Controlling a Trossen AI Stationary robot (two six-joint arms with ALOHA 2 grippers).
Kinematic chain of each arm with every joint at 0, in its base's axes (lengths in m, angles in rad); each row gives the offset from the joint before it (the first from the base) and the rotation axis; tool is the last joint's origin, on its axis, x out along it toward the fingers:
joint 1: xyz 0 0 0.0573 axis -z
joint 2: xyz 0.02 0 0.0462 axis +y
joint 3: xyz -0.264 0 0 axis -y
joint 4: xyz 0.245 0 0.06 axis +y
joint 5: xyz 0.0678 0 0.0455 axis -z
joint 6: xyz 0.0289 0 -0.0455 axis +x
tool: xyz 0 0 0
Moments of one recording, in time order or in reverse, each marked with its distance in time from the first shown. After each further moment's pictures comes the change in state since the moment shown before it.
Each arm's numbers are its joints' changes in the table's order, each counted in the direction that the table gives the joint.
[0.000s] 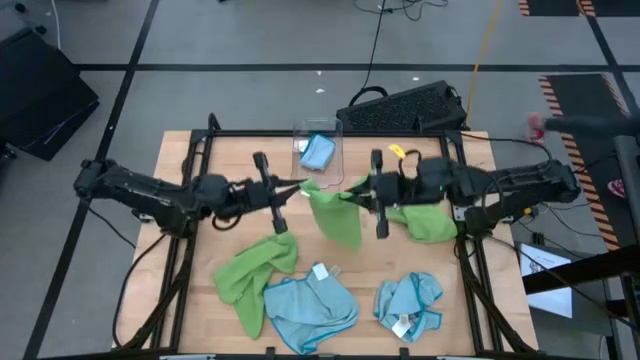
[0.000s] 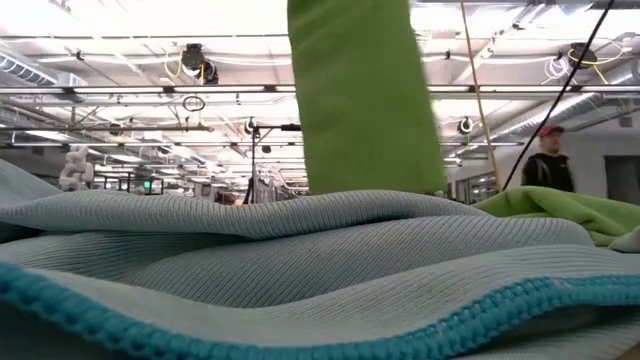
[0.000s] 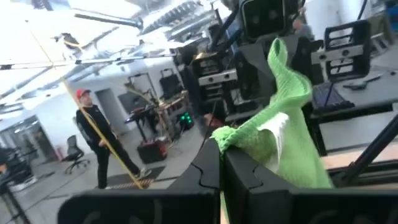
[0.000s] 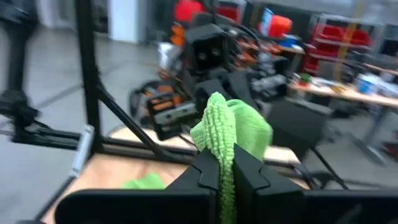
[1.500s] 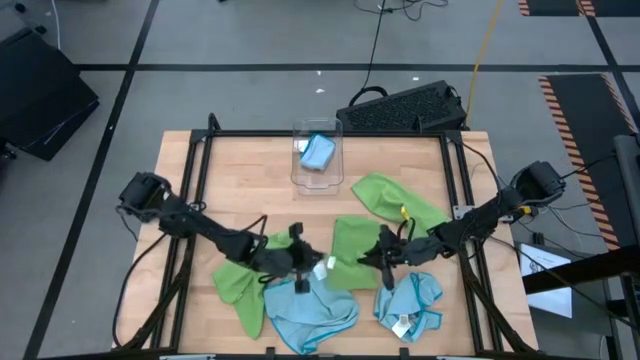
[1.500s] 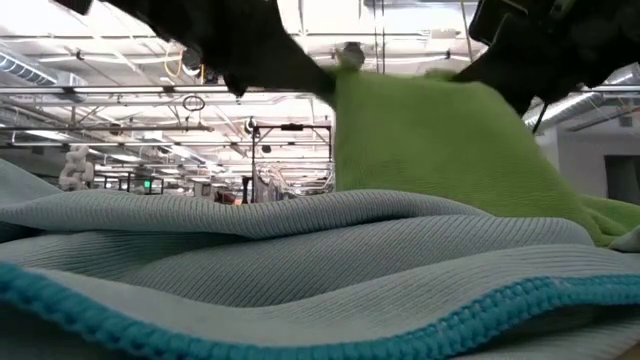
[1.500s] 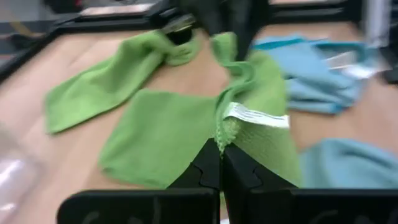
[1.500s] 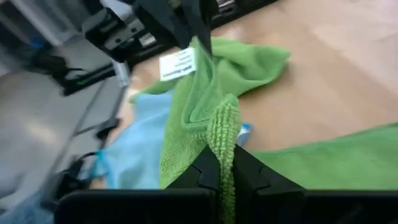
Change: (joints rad) left arm 0.245 0.490 0.036 0.276 -0.101 -0.625; right arm -0.358 0.163 -0.766 -0.591 0.306 0.710
